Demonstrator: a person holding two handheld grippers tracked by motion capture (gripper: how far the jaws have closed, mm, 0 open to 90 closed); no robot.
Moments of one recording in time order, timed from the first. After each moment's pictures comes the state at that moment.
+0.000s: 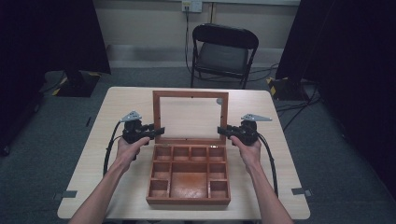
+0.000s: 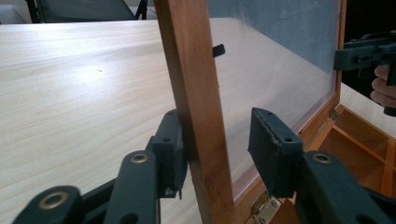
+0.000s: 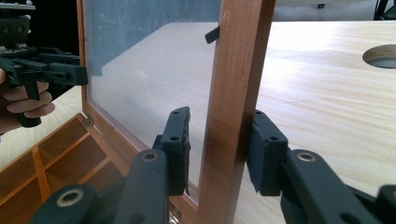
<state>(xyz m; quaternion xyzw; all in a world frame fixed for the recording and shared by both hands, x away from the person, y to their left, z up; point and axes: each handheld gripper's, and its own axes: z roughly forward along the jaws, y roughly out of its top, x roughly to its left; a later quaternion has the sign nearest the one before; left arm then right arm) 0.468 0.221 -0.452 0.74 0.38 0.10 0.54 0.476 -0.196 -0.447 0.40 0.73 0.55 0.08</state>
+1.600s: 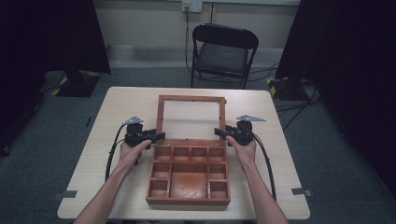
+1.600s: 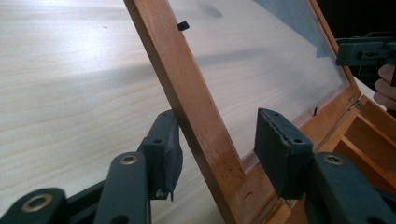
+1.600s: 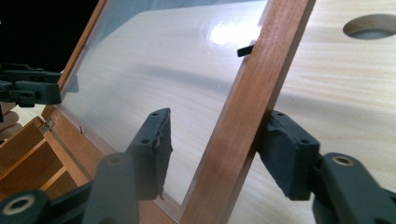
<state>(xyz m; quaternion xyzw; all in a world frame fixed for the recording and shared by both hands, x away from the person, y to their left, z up) 0.472 0.221 -0.478 0.73 0.43 0.06 0.52 0.488 -0.186 -0.467 0.45 0.72 0.52 0.09</state>
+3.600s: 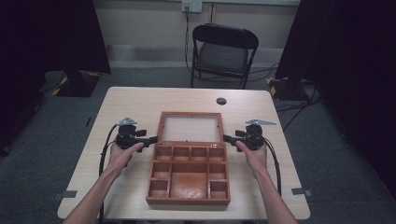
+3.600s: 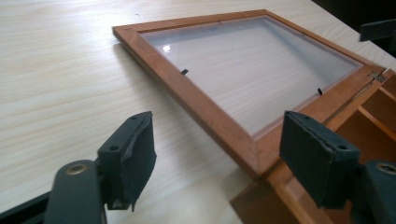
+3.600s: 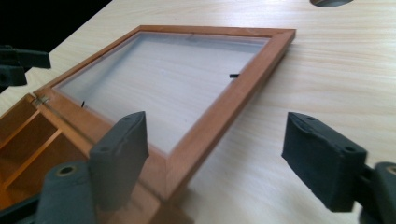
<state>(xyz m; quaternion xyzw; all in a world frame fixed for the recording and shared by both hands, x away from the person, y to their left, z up) 0.453 0.245 -0.462 0.76 0.44 0.10 0.47 0.468 -0.218 -0.461 0.47 0.73 0.48 0.08</state>
